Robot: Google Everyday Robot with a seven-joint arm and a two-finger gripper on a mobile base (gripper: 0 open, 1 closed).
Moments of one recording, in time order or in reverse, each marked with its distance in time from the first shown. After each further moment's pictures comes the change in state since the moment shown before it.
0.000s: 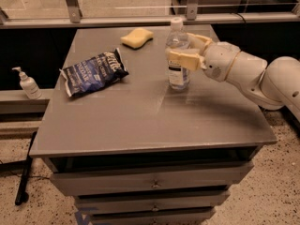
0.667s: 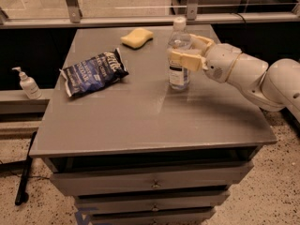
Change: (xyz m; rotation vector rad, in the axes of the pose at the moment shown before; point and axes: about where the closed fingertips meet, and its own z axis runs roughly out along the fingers) arm 0.002 -0.005 -0.004 0.013 -0.009 0.036
